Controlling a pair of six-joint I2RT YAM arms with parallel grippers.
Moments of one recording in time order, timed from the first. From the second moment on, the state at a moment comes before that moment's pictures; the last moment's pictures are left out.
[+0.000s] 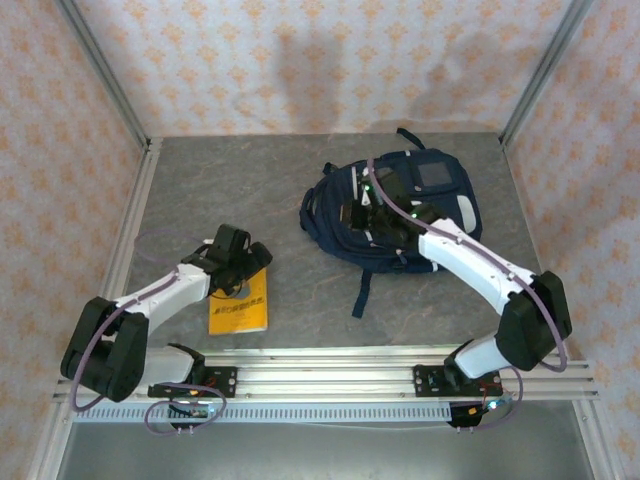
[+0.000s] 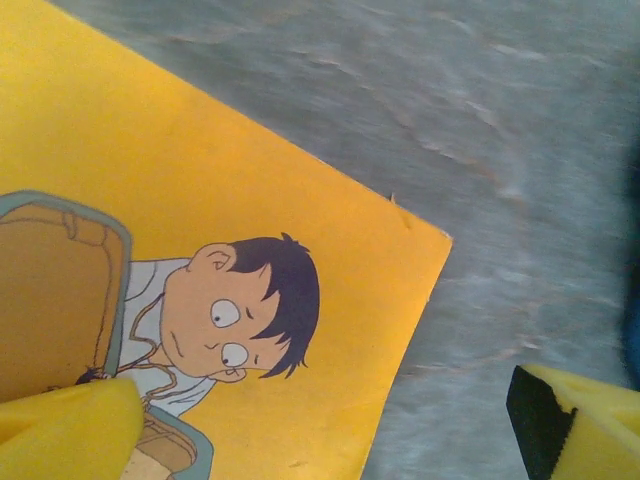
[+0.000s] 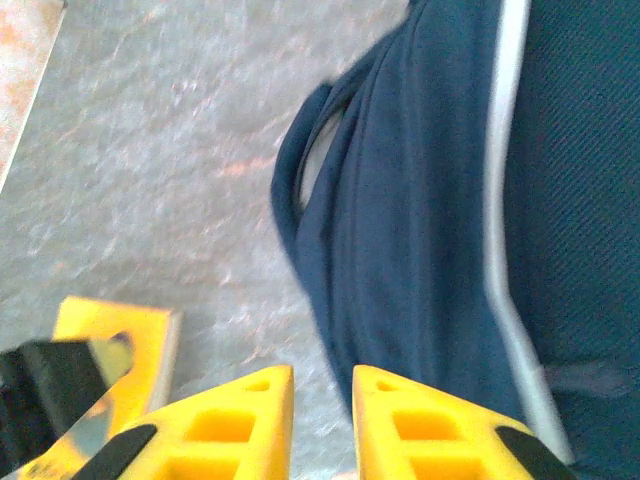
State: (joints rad) left arm -0.34 1.31 0.58 -0.28 0.02 -1.03; right arm 0.61 1.46 1.16 -0.46 -0.08 0.55
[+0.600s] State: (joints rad) left arm -0.41 1.05 0.58 -0.27 0.04 -1.03; right arm 0.76 1.56 1.03 -0.43 -0.22 0.67
